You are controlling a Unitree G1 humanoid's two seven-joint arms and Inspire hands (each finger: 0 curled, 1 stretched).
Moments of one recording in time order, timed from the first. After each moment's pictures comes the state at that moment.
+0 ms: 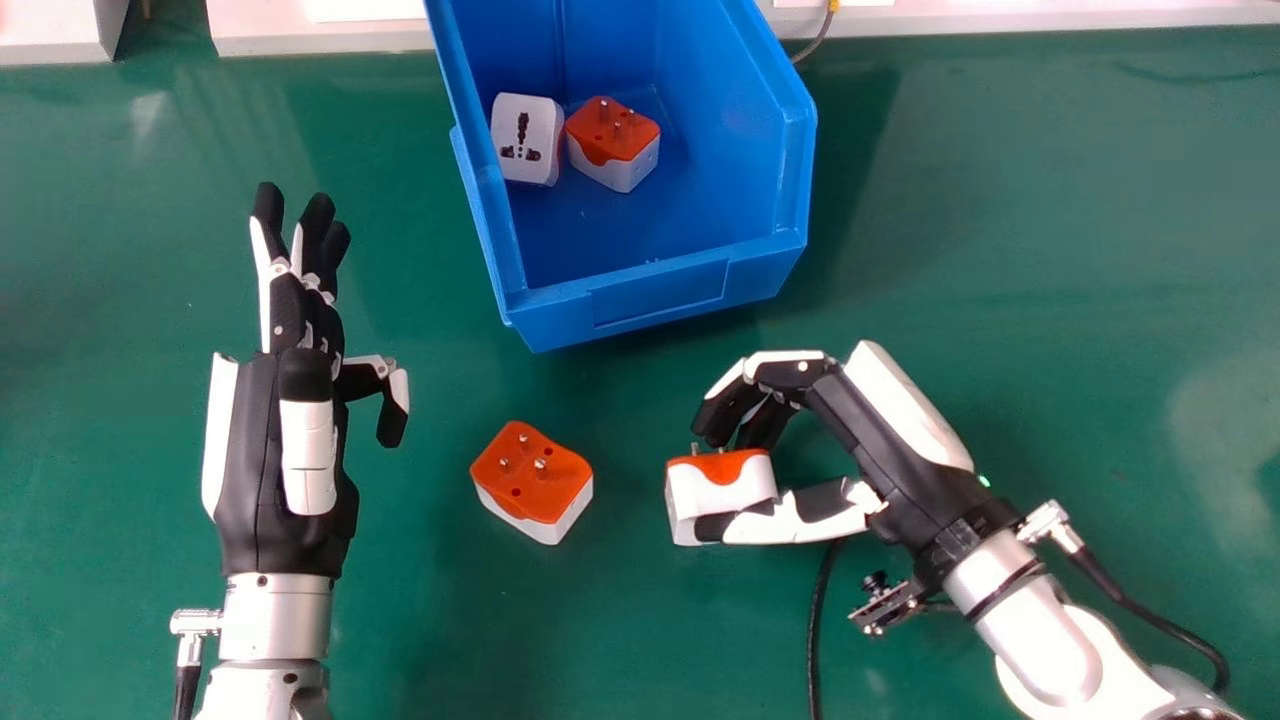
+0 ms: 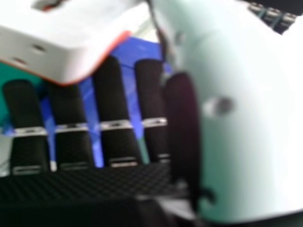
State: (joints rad) left arm -0.19 0.10 0.25 0.89 -0.27 -1.08 -0.39; right arm -0.48 -0.27 0.30 1.26 -0.50 -1.10 -0.30
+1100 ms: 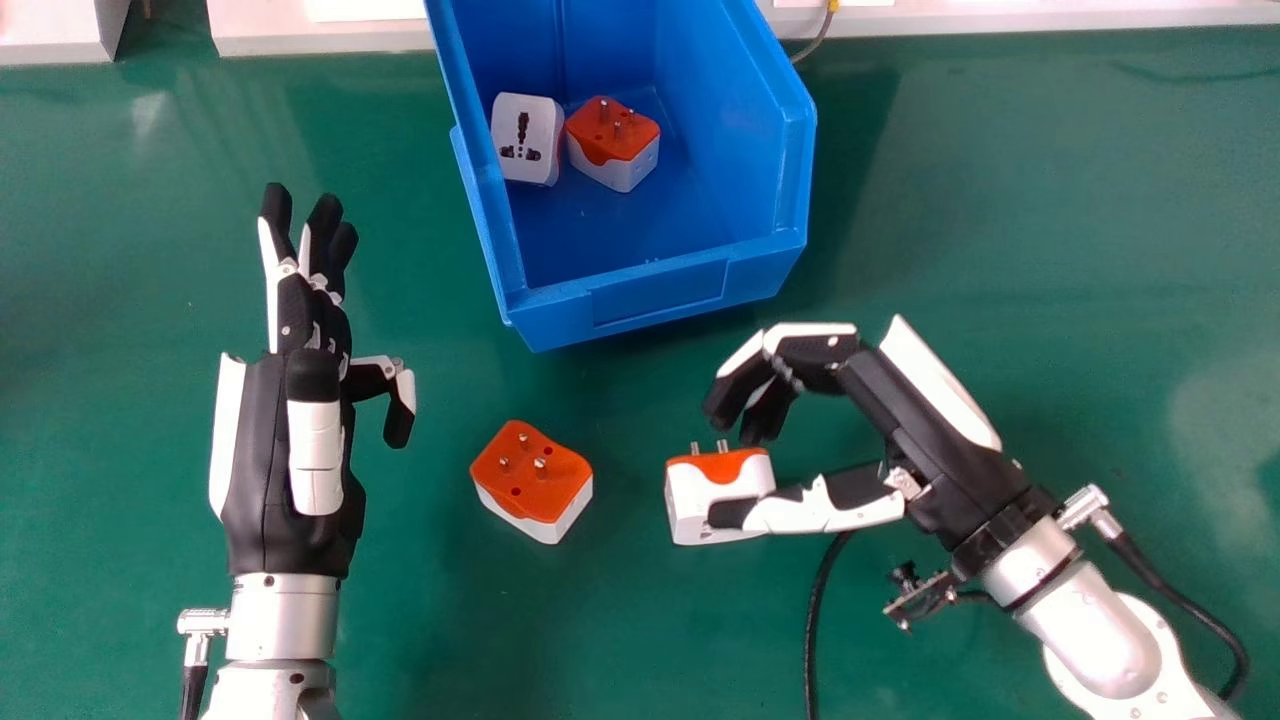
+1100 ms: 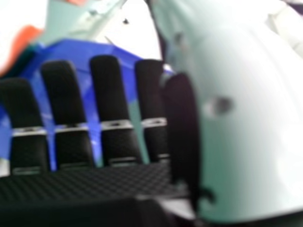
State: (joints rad) left arm -0.19 0.10 0.24 0.89 -0.27 -1.08 -0.39; right arm -0.43 -0.27 0.15 1.20 -0.22 -1.18 0.18
